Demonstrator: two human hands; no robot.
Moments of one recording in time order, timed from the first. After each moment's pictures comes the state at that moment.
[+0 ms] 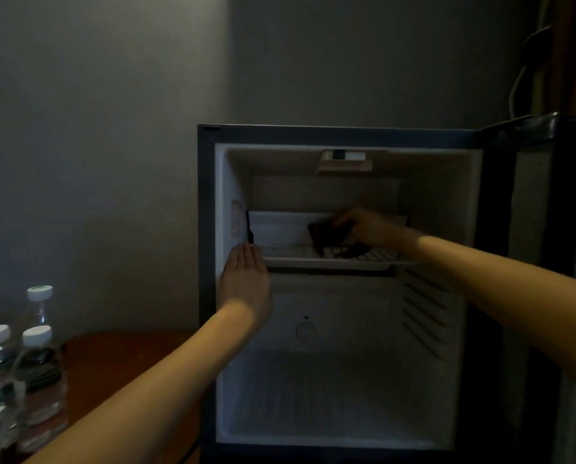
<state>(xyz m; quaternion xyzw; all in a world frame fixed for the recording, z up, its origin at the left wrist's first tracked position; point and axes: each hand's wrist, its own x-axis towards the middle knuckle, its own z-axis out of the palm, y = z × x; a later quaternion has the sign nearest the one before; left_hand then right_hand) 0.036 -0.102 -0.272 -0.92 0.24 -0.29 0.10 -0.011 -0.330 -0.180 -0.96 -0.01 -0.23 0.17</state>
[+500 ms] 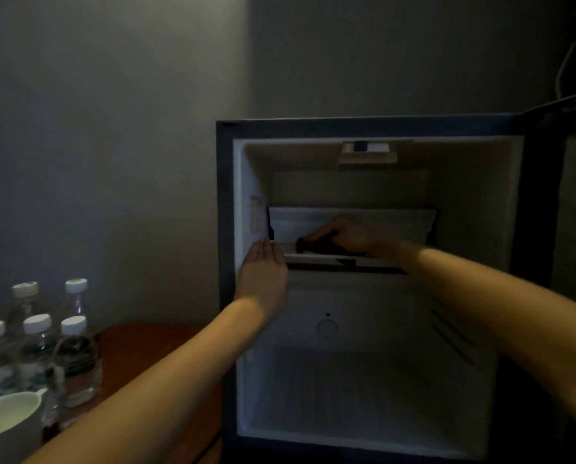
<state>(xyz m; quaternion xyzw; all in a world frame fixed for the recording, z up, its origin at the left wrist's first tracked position) 0.041 -0.100 -0.271 -0.91 0.27 -0.32 0.07 0.027 -0.285 -0.205 -0.95 -0.08 -0.17 0.25</state>
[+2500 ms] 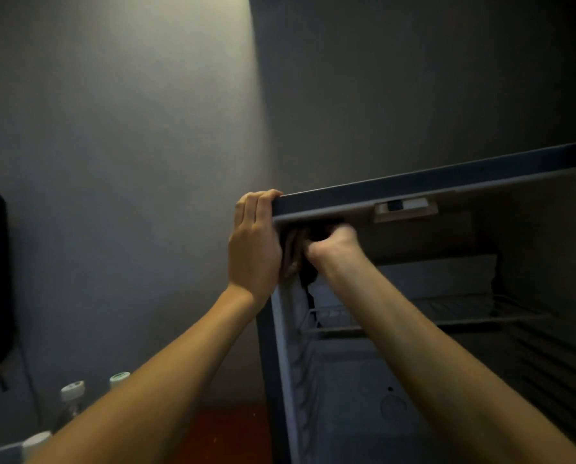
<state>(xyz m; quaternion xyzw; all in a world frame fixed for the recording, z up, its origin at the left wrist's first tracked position) 0.086 -0.060 -0.146 -0.61 0.36 -0.64 -0.30 0.035 -0.155 -0.127 -0.34 0.01 -0.22 0.91</state>
